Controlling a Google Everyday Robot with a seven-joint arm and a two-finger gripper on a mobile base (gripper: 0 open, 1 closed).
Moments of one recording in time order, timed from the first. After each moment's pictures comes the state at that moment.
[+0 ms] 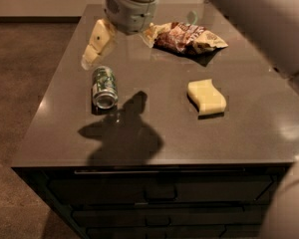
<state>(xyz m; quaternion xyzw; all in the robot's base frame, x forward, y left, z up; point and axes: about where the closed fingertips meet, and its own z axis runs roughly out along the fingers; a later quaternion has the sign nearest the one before) 0.572 0.041 0.964 -0.34 0.92 0.11 0.14</state>
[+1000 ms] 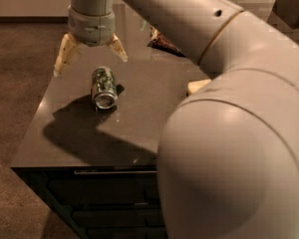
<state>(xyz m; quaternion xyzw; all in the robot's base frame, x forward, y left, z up) 0.602 0.119 0.914 -0.27 0.96 0.09 0.05</state>
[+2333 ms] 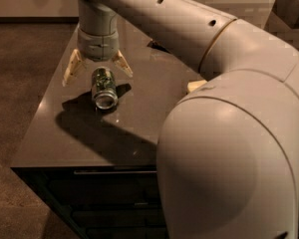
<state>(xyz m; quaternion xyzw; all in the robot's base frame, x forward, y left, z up) 0.614 0.116 0.867 -0.19 0.98 0.09 0.03</state>
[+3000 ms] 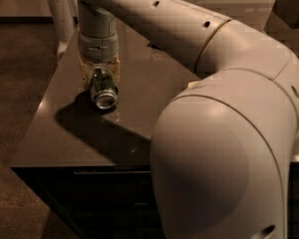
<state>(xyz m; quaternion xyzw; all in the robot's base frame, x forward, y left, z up) 0.621 0.114 0.857 -0.18 0.98 0.08 0.03</state>
